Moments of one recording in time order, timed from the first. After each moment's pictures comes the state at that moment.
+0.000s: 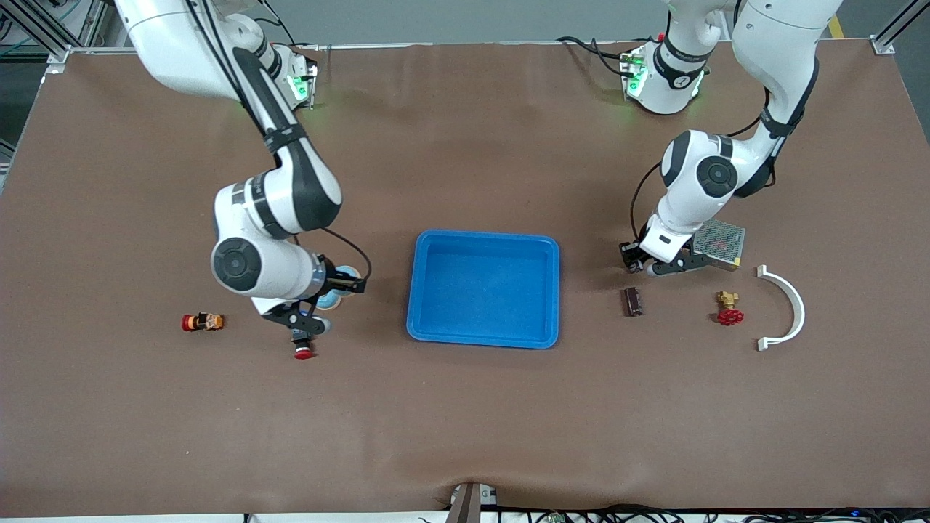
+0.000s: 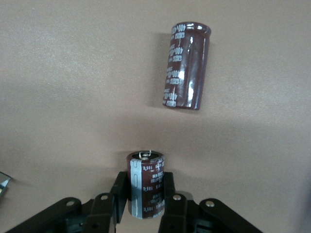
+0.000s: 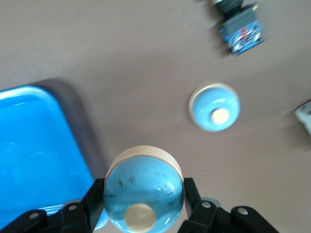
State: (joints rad) left arm -0.05 0.32 -0.21 -2.44 0.00 2.84 -0.45; right arm 0.46 0.53 -0.07 -1.62 0.26 1.96 0.59
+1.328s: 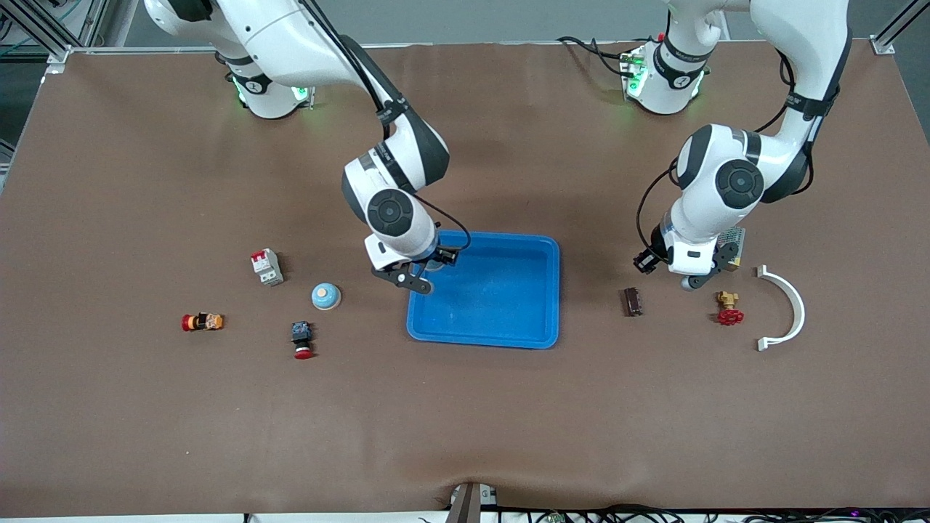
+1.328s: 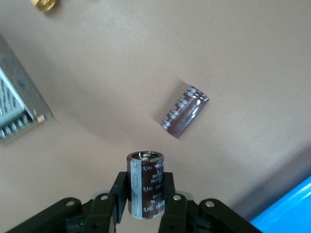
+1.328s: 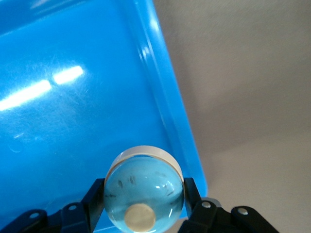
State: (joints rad) left arm -0.07 0.22 -0.22 -2.21 0.00 2.43 -1.08; right arm 0.75 0.66 -0.07 -1.62 0.26 2.19 0.92
